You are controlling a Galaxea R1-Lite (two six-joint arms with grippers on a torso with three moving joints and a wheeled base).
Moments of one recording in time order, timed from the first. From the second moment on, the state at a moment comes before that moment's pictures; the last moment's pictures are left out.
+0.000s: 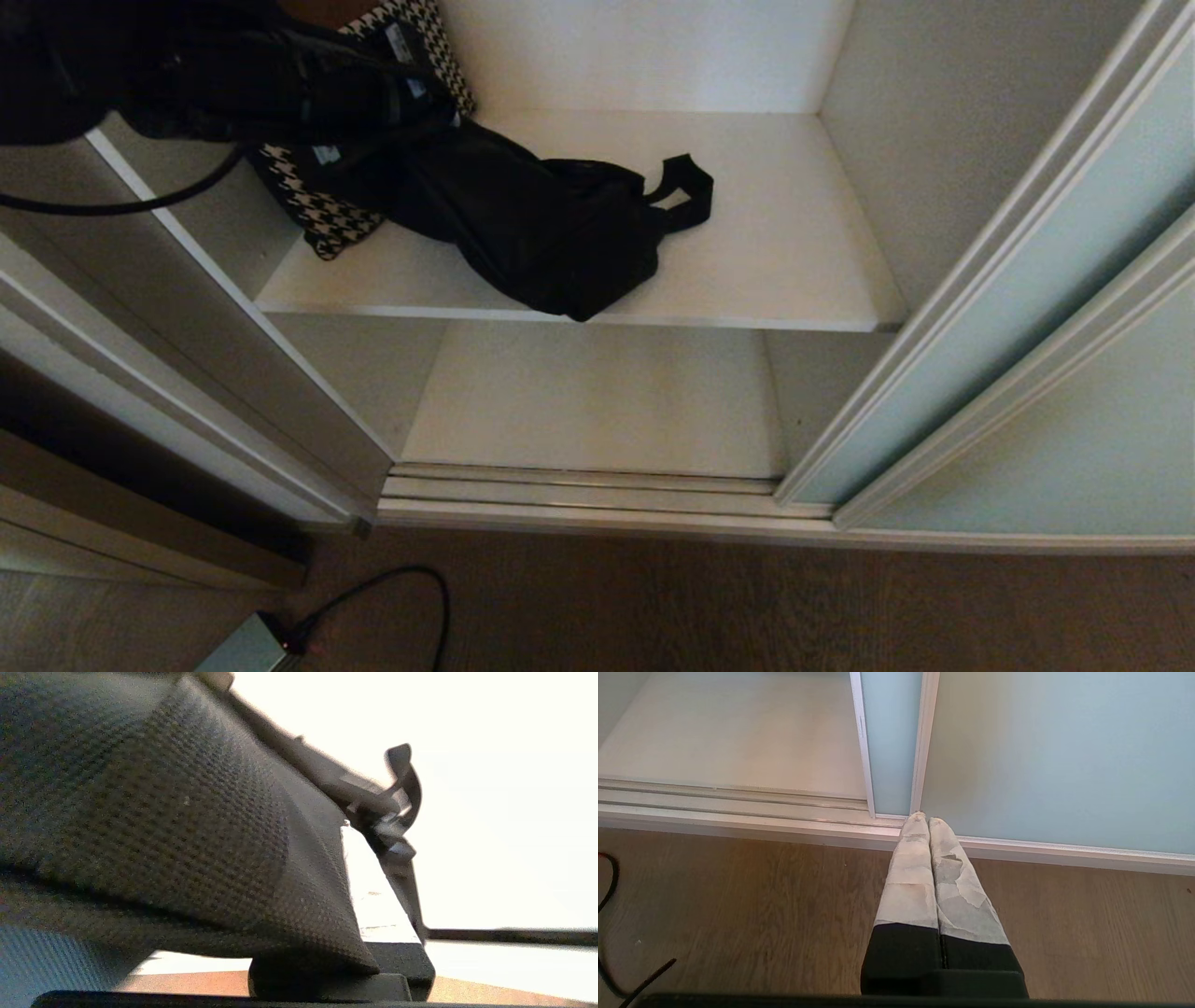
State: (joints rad) left arm -0.33 1.76 -1.94 0.22 0.00 -0.41; right arm 0.00 0.00 0.00 0.00 -0.01 0.01
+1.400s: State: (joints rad) left arm -0.09 0.87 -1.57 0.74 -0.12 0.06; right arm 0.00 0.00 0.00 0.00 -0.01 0.01
